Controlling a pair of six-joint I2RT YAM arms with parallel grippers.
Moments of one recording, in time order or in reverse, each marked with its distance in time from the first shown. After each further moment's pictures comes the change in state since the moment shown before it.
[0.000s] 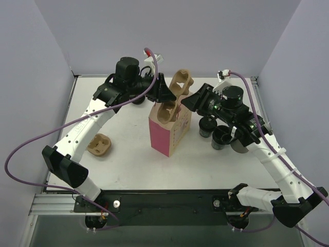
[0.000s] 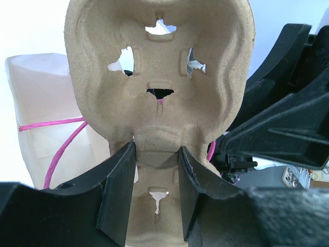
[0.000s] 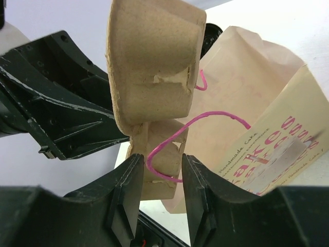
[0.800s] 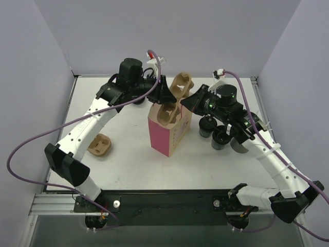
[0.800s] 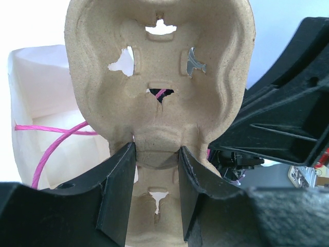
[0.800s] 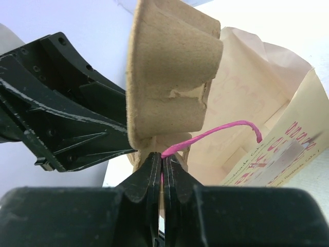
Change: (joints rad) left arm -0.008 0.019 0.002 -0.026 -0.015 0.024; right arm 0.029 0.055 0.008 0.009 0.037 -0.011
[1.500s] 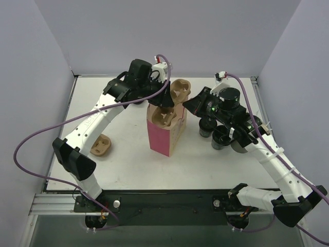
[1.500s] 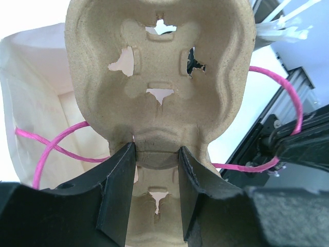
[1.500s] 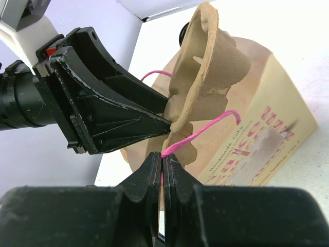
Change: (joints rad) left arm -0.043 0.096 0.130 -0.233 -0.176 0.135; right arm 0.000 -0.046 -0.035 -0.003 0.001 -0.044
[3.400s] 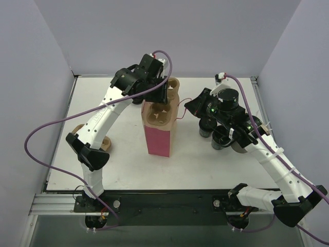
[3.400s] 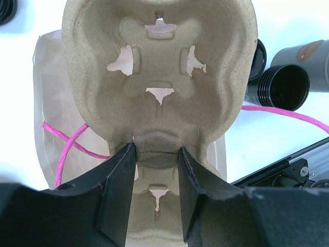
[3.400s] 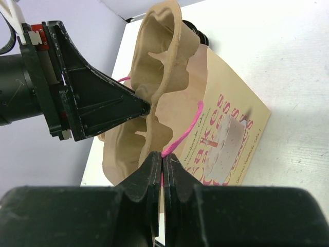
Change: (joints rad) left arm -0.068 0.193 0.422 -0.439 -0.430 -0.210; right arm 0.014 -0.002 -0.002 -0.032 0.060 -0.034
